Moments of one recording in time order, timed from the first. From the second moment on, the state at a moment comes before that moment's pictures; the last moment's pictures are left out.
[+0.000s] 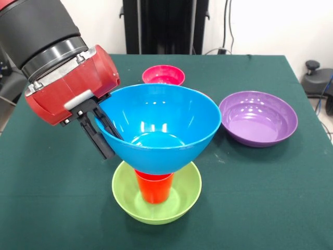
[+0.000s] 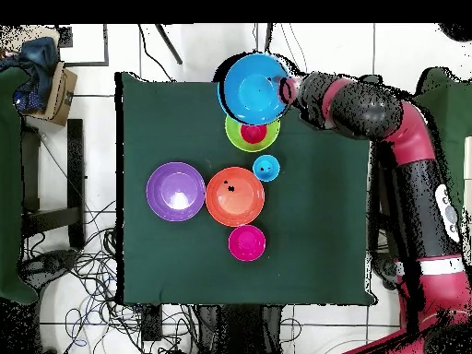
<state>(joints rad) -1.05 -0.22 1.19 1.24 -0.51 0.83 1.36</state>
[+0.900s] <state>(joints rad) -1.06 -0.18 1.19 1.24 -0.53 0.83 1.33</state>
